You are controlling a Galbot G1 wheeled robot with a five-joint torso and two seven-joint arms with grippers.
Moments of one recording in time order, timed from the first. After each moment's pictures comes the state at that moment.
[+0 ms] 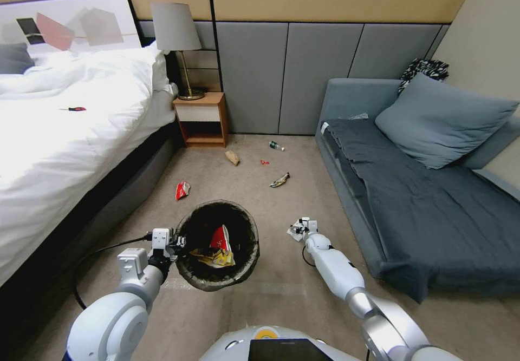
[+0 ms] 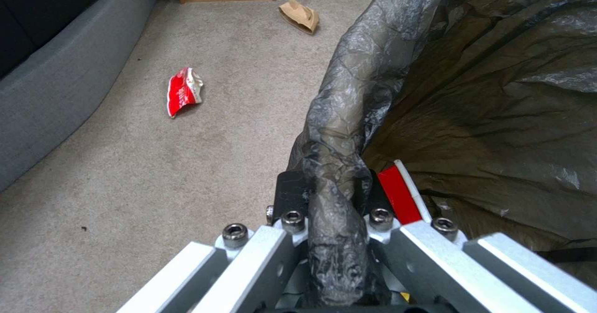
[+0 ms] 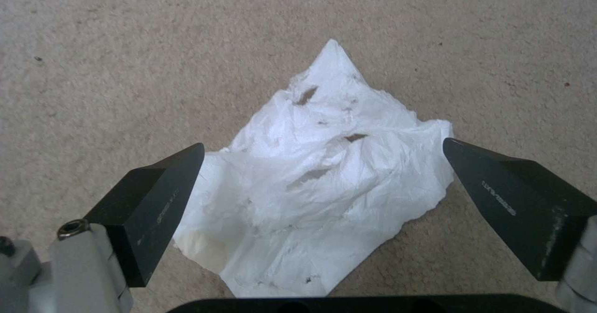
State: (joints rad) left arm 1.68 -1.23 -0.73 -2.50 -0.50 0.74 -0.17; right arm -0.66 1.38 0.14 0.70 0.40 -0.19 0.07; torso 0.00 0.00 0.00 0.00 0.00
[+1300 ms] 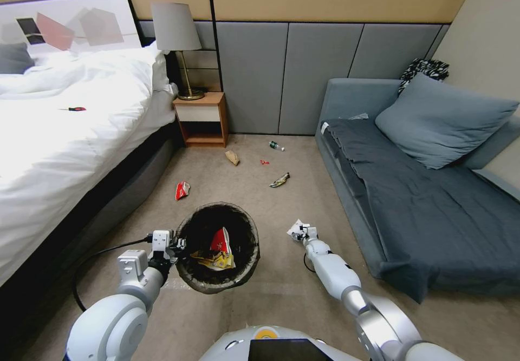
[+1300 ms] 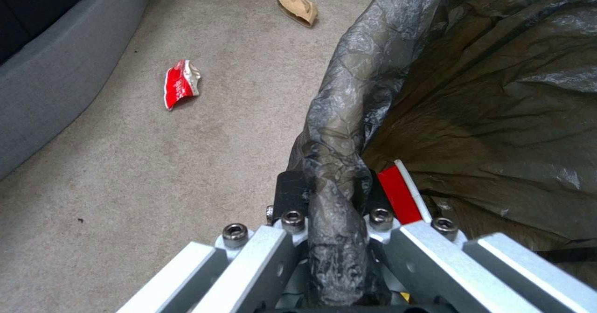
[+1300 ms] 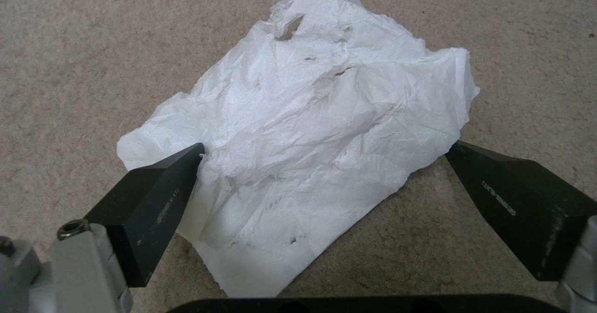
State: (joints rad) left arm 1.70 -1.23 -0.73 -2.50 -0.50 0.74 -0.17; right arm -0.63 1.41 0.16 0.57 0.32 -0.12 0.06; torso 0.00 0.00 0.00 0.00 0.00
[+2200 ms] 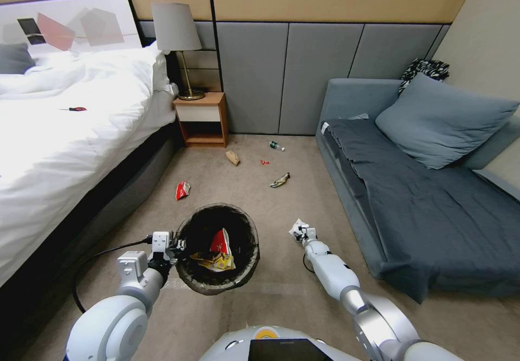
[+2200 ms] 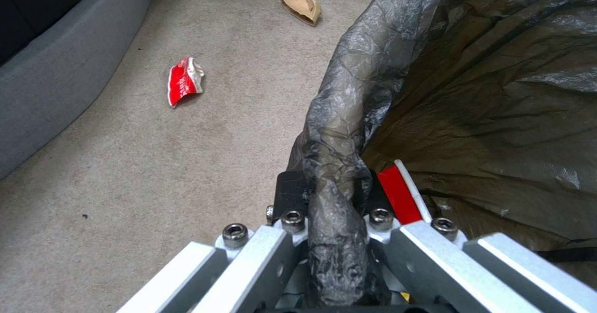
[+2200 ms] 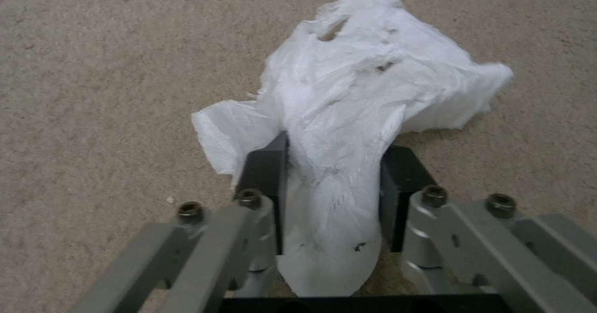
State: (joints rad) left arm 1.70 -1.23 -0.74 -2.50 -0.50 0.74 -0.17; right arm -0.63 1.42 0.17 0.56 0.32 -0.11 0.03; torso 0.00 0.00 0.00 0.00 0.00
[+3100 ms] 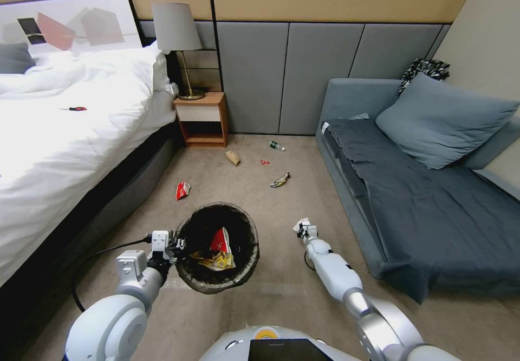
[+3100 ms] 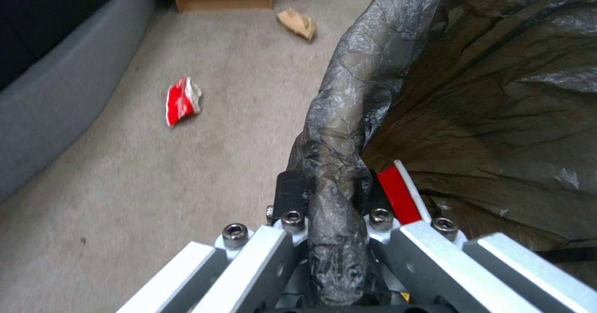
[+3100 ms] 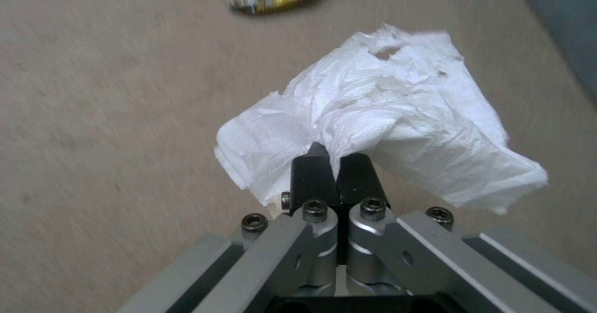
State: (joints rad) left arm 1.65 -1.19 -0.74 -2.50 -0.54 0.74 -0.18; right arm -0.77 1.29 0.18 1.07 0.30 -0.16 0.05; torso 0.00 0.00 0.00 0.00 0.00
